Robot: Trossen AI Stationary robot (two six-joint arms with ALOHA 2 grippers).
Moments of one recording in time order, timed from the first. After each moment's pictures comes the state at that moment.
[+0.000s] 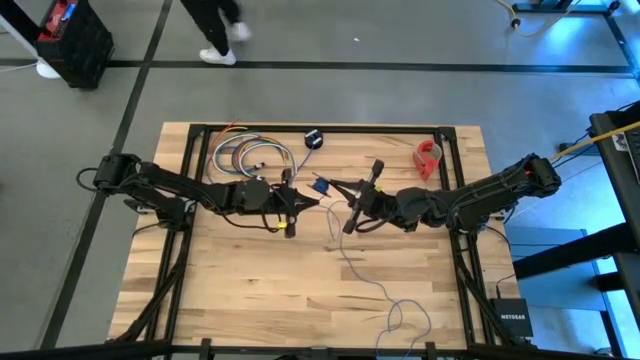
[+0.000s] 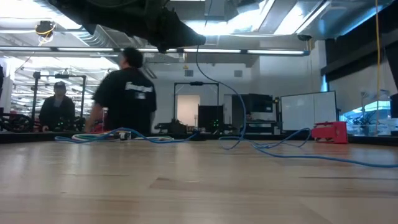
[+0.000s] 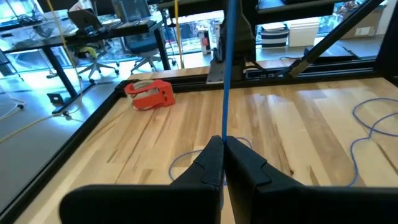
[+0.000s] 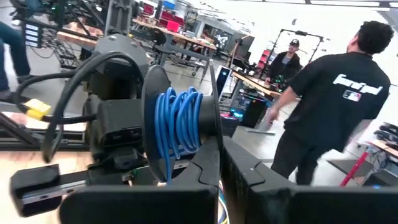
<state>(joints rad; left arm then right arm) -0.04 1.42 0.71 0.48 -0.22 0.10 0.28 1.36 0.96 0.46 0.70 -0.34</state>
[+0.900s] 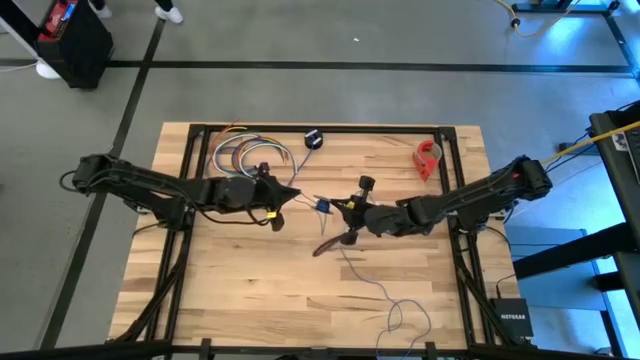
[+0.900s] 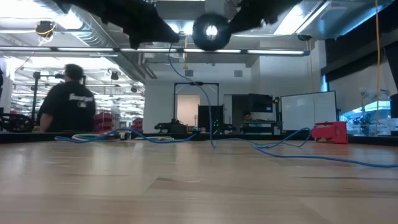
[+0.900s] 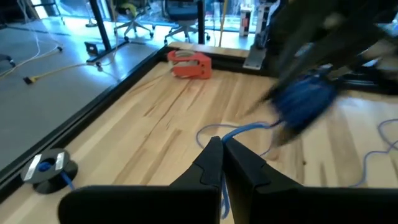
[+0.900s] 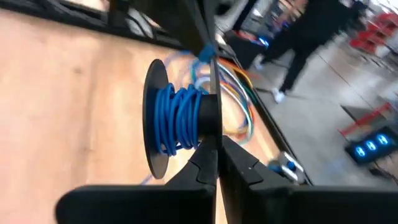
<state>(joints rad) -0.08 1.19 0.70 0.18 -0.42 -0.12 0.26 1.46 0.97 0.02 0.68 -0.11</state>
